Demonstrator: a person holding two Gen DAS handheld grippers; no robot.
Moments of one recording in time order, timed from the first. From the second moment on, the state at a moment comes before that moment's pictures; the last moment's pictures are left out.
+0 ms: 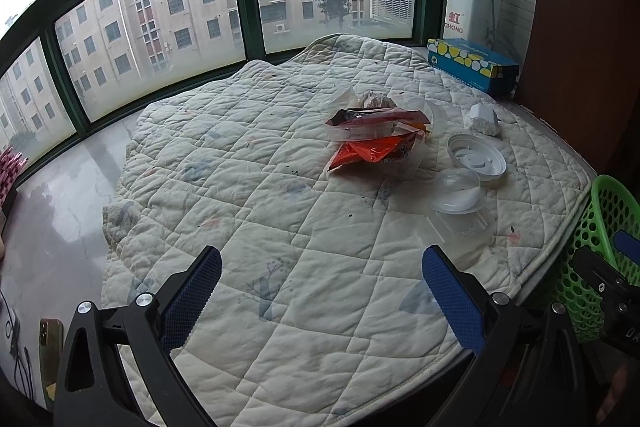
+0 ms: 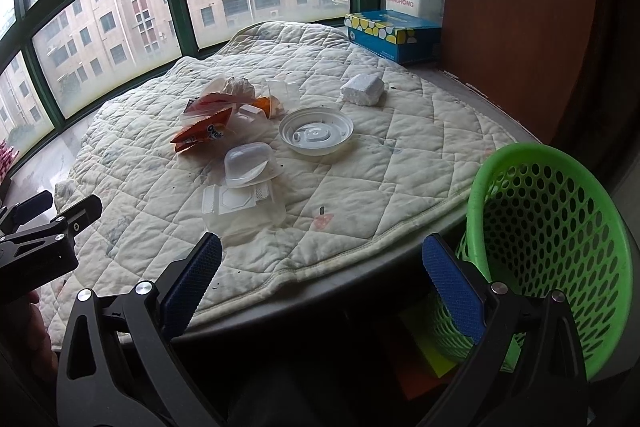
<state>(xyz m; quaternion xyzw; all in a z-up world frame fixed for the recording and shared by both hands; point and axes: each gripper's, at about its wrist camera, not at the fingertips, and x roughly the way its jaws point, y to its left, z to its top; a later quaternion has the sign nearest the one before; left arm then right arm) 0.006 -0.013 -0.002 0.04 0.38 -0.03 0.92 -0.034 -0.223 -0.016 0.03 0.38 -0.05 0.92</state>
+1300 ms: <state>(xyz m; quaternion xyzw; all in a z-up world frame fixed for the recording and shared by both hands) 0.044 -0.028 0.010 0.06 0.39 -0.04 0.92 -0.006 -0.239 -0.016 0.04 0.39 -0.05 0.92</state>
